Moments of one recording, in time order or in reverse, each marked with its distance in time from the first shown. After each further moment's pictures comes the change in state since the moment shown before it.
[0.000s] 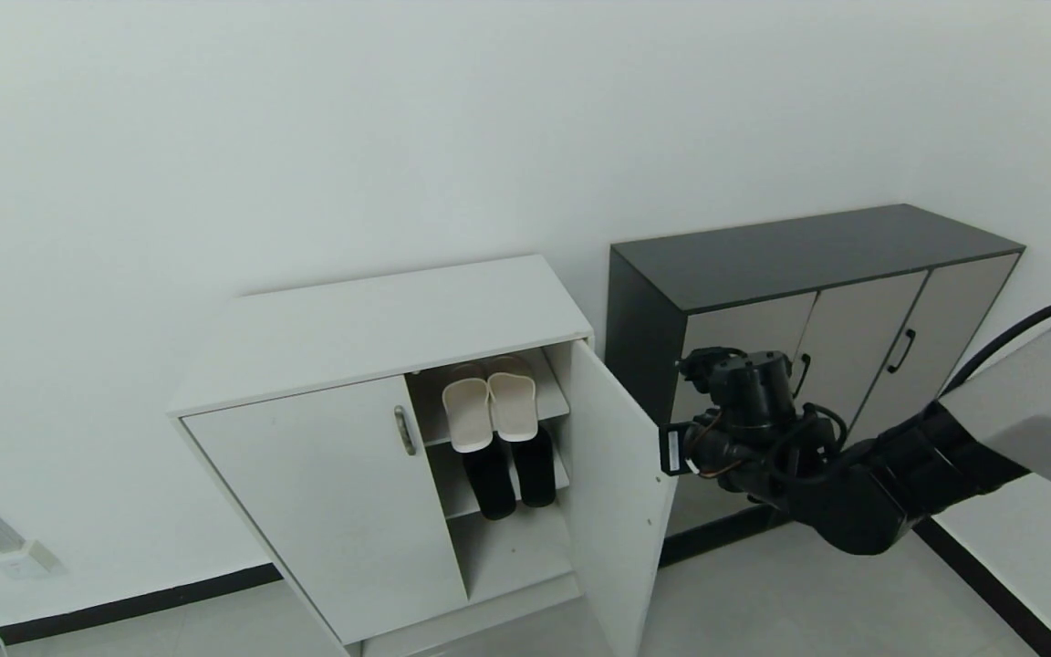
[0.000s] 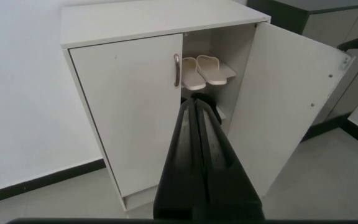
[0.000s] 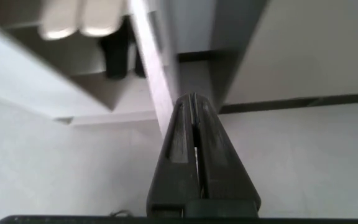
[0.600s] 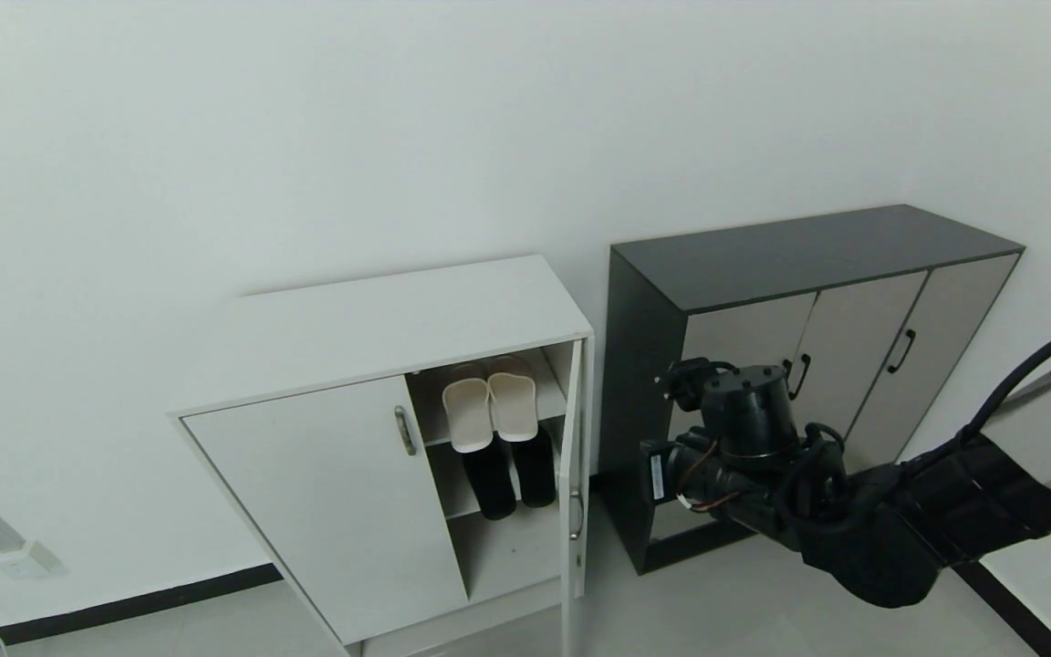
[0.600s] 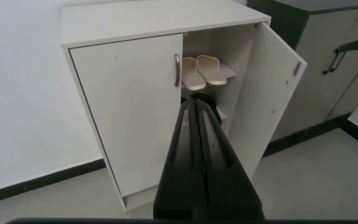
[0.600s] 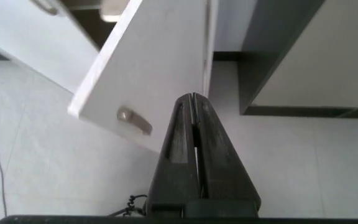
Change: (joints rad) left arm 0.000 0.000 0.000 0.000 0.000 -0.001; right arm 0.103 -0.081 0.100 -0.039 0.004 -0.002
